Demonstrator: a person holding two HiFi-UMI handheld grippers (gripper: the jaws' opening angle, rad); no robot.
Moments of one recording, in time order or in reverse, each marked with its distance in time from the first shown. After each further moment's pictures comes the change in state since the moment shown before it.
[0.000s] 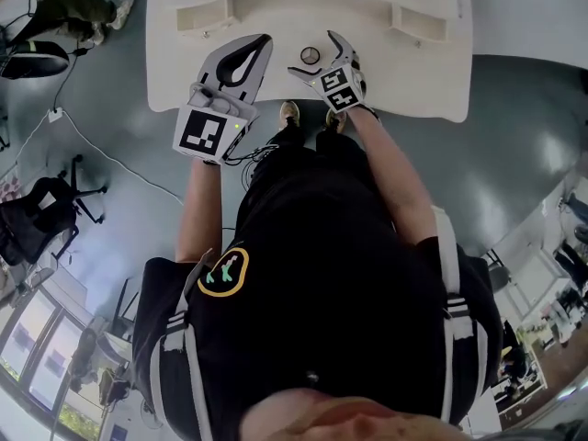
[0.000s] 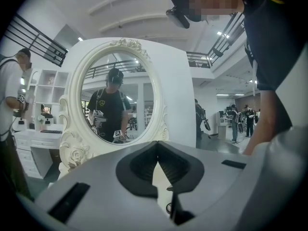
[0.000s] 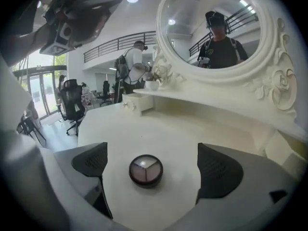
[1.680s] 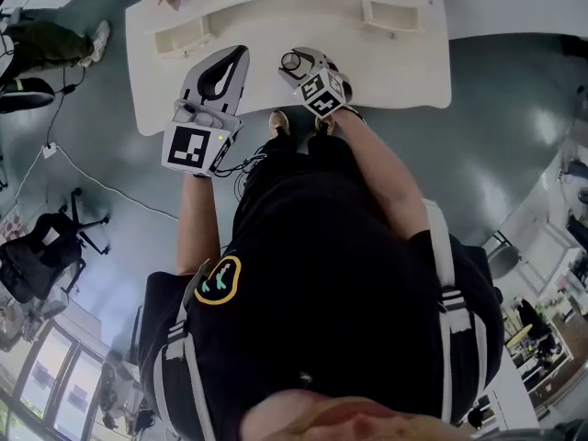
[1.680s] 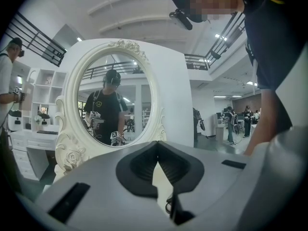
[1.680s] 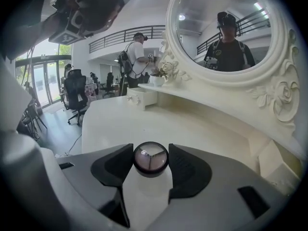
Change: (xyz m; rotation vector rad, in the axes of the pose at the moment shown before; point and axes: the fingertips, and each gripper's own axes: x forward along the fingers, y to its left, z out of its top) left arm -0.003 -0.002 0.002 -0.001 -0.029 -0.033; right arm -0.008 0.008 -0.008 -0.105 0.075 -0.005
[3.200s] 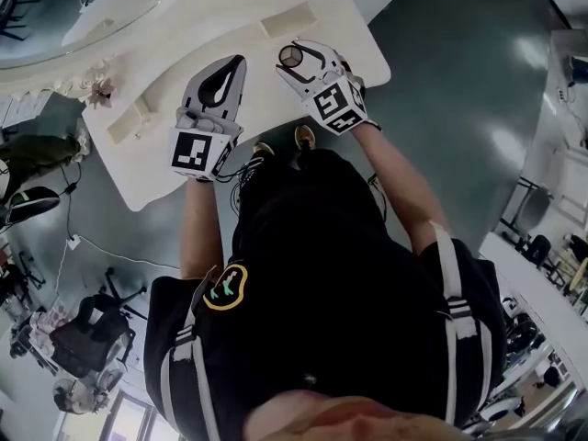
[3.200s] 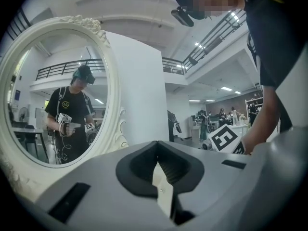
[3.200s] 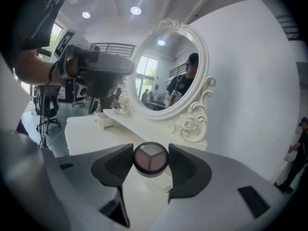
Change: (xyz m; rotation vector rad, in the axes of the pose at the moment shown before) left arm 0.160 -0.152 0.039 0.049 -0.064 -0.307; right arm -0.251 -0.155 -0.001 0.043 -0.184 -0.384
